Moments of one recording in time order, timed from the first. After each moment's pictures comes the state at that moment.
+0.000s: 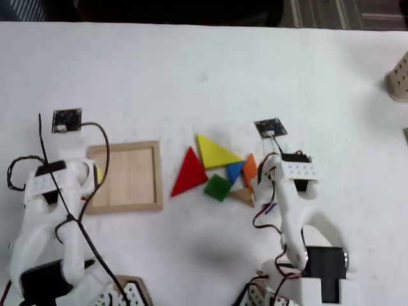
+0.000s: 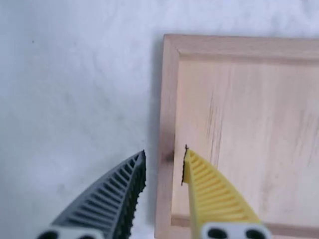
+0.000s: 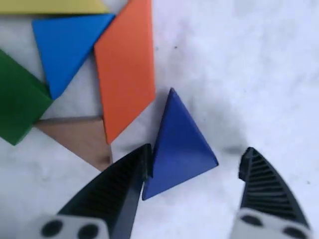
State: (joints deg) left arm -23.1 -18.8 55.9 45.1 -9.5; right arm -2.5 -9.9 49.4 54.7 17.5
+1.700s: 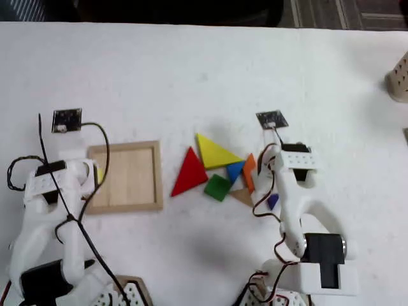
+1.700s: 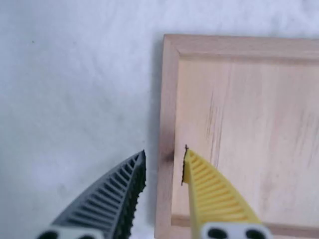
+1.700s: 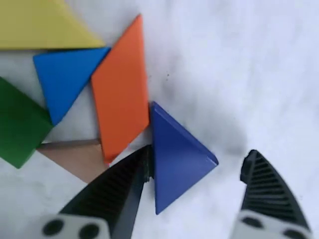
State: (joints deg) left arm -23.1 -18.8 55.9 45.1 -9.5; right arm -2.4 -5.1 42.6 54.7 15.8
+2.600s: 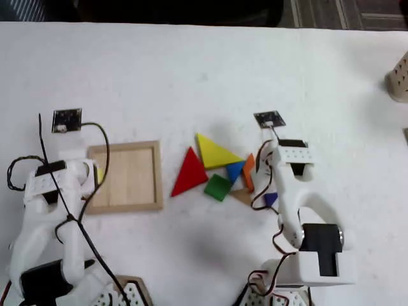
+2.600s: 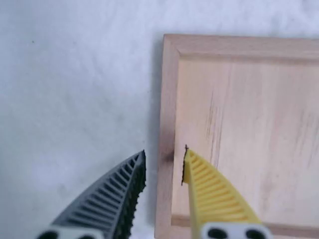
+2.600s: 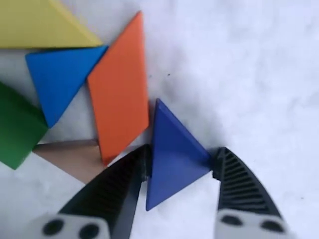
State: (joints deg) left arm -23.1 -18.8 55.9 45.1 -9.5; right arm -2.6 -0.5 39.3 57.8 15.3
